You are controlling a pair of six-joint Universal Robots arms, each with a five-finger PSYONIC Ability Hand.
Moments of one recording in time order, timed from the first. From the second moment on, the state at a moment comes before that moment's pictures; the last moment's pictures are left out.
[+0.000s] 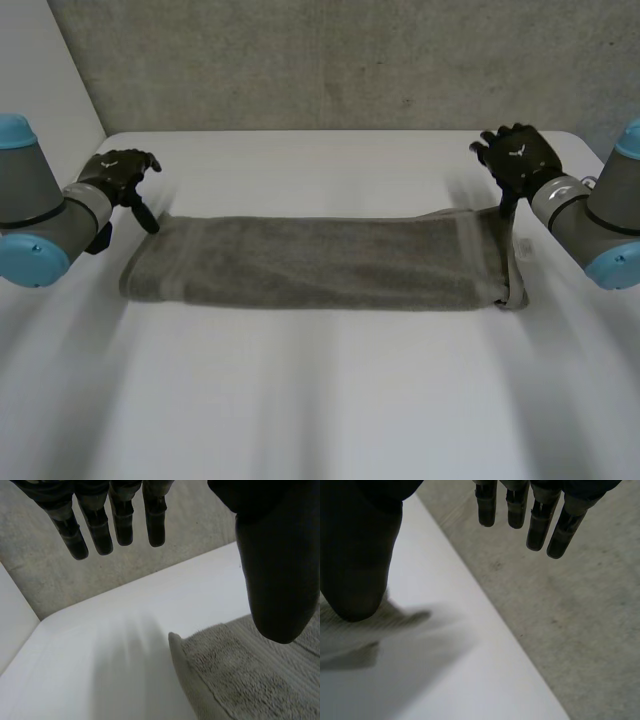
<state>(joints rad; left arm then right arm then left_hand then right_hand) 4.61 -2.42 -0.91 3.09 -1.40 3.28 1.71 -0.71 0.91 -0.11 1.24 2.51 0.29 0.29 0.29 0.30 0.08 0.23 0.24 0.25 0.26 0.06</state>
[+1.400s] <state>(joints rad) 4.62 -1.97 -1.71 3.33 -1.30 3.42 1.53 -0.98 1.54 -0.18 1.19 2.50 0.29 0.29 0.29 0.30 0.12 1.30 1.29 1.26 1.33 1.14</state>
